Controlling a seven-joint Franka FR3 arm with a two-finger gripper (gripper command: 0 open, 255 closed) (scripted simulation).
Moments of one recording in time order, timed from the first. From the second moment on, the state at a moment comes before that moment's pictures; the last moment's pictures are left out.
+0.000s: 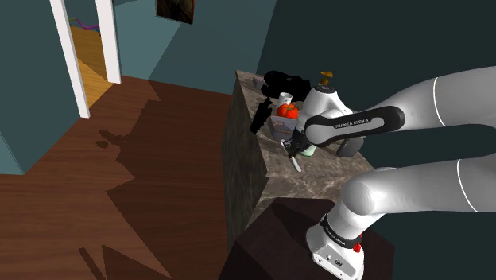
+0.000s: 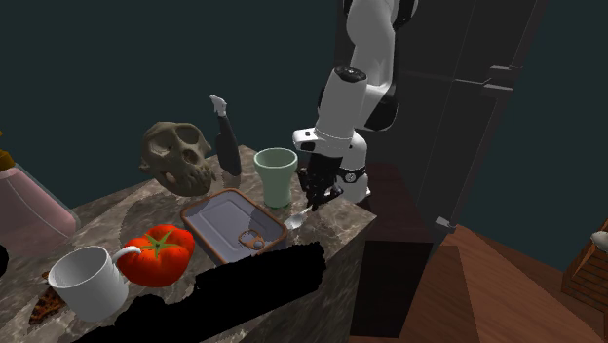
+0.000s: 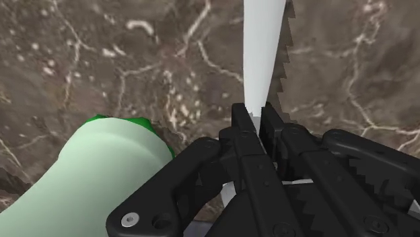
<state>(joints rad) -0.39 -0.65 0.10 -2.97 -0.19 2.41 0.43</state>
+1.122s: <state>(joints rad) -0.37 -0.76 0.08 -2.89 -0.17 2.22 0.39</state>
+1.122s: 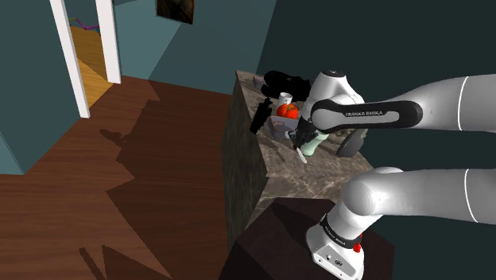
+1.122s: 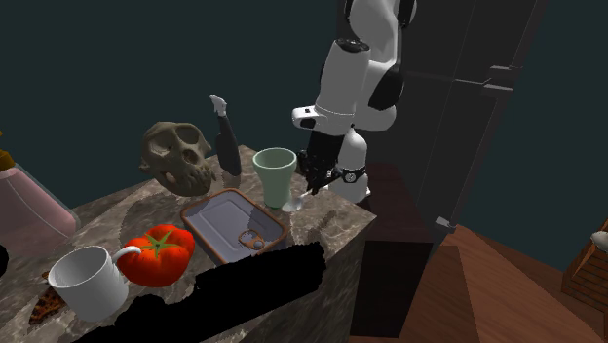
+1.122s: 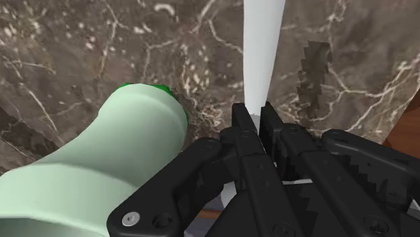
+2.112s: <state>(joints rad) -0.36 -0.84 0.07 -2.73 -0.15 1.98 0.35</state>
